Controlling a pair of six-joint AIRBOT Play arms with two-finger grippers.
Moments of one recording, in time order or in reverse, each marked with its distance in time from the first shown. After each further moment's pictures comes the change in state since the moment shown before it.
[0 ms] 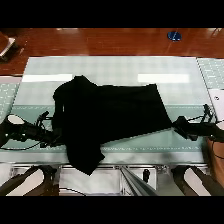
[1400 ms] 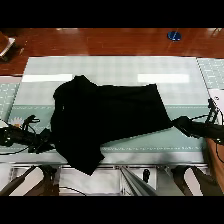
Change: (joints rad) left arm 0.229 0.065 0.013 0.077 -0.154 -0.011; right arm 0.000 0.238 0.002 0.055 0.127 -0.116
